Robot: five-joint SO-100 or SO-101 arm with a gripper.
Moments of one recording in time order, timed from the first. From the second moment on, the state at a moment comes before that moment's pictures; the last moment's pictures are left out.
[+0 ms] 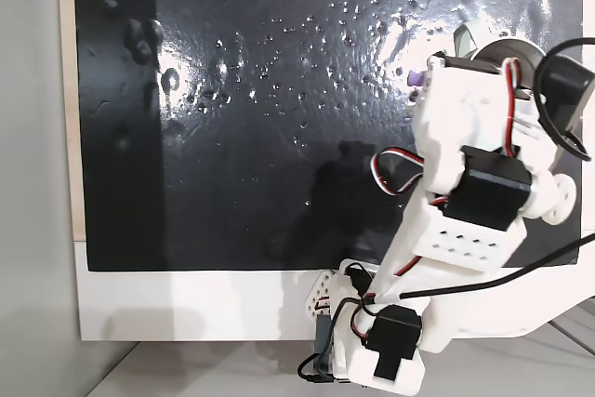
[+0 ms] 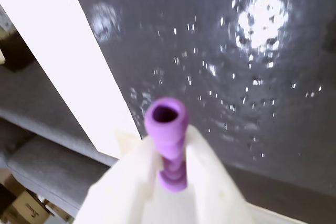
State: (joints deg) arm 13.3 96.2 57.5 96.2 -5.4
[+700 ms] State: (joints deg) arm 30.9 74.1 34.4 96.2 -11.2
